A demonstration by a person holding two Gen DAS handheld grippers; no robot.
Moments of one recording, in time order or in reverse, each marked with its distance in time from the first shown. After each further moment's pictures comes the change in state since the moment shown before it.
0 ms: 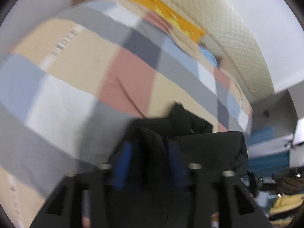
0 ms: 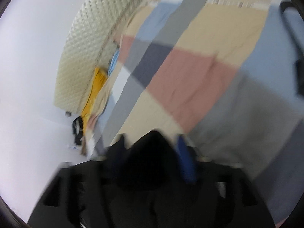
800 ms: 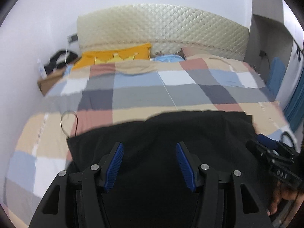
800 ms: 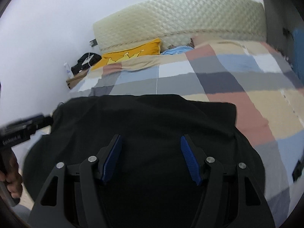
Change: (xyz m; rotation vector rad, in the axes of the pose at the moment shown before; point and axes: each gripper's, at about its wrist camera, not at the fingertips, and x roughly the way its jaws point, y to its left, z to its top) left arm 0.091 -0.206 -0.100 0.653 -0.333 0.226; right arm 0.058 0.151 -0.150 -0.864 -0.033 -0.084
